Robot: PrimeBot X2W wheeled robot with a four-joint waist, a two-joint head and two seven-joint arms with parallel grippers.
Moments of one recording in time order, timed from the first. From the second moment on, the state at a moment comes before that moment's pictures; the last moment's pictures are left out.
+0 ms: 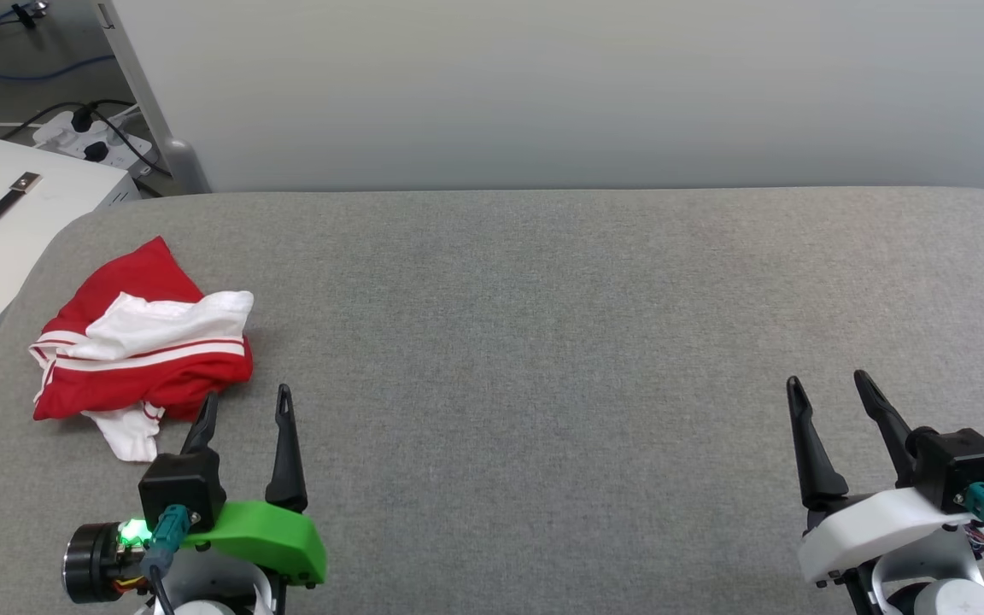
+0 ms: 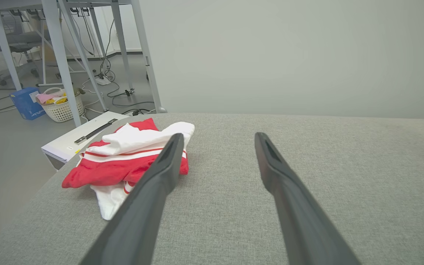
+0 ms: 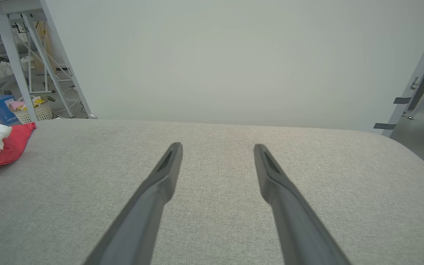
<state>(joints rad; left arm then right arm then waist) 0.02 0.05 0.01 -0.01 -0.05 0.02 -0.08 0.02 -0.05 -0.01 -0.02 0.11 0.13 -0.08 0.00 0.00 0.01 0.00</state>
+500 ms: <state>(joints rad) 0.02 0.05 0.01 0.00 -0.08 0.02 -0.11 0.03 -0.05 0.00 -0.02 0.12 0.13 -0.11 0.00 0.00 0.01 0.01</state>
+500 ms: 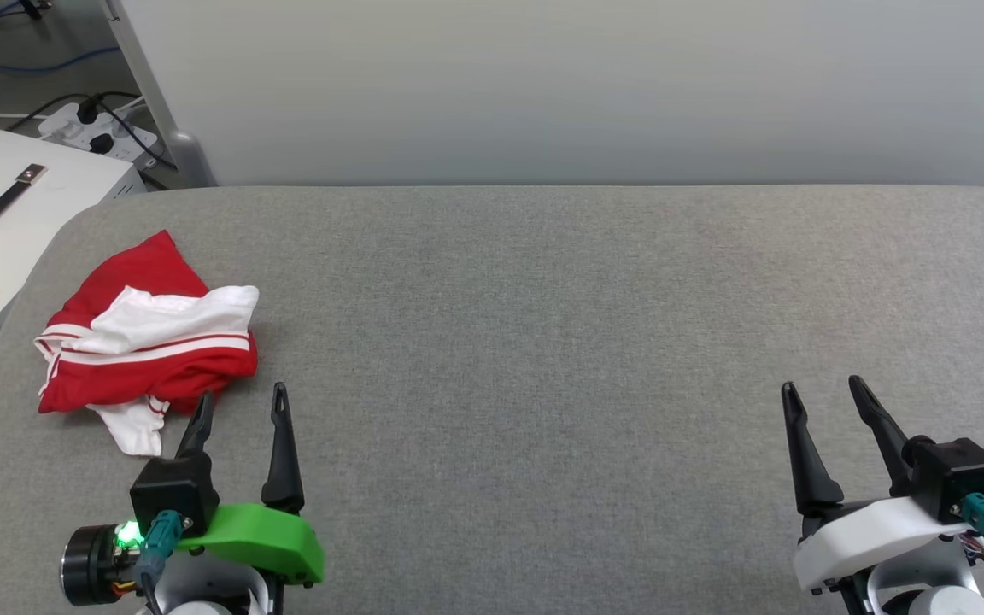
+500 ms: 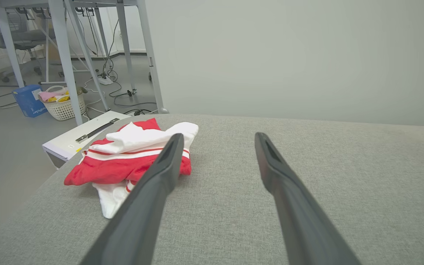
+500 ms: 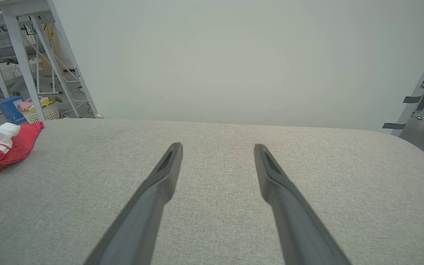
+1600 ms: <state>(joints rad) 0.02 0.05 0.09 0.02 -0.17 0.02 -0.18 0.02 -0.06 0.10 -0.05 0.11 0.13 -0.18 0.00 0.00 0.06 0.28</state>
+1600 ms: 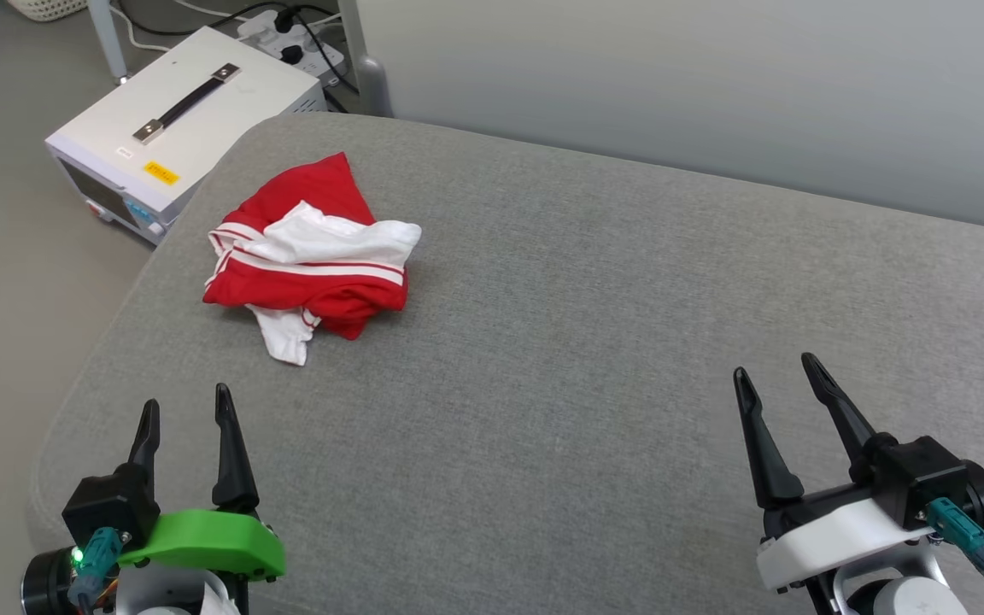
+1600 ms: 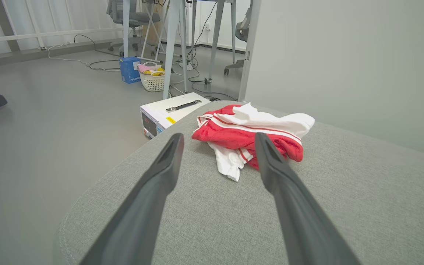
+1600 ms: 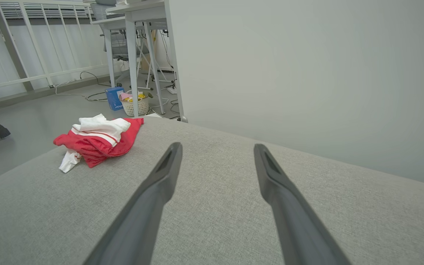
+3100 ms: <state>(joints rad) -0.84 0.56 -0.34 0.39 -0.67 -0.13 0.27 -0.17 -0.22 0.14 -0.15 0.12 0.13 -0.26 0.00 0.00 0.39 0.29</state>
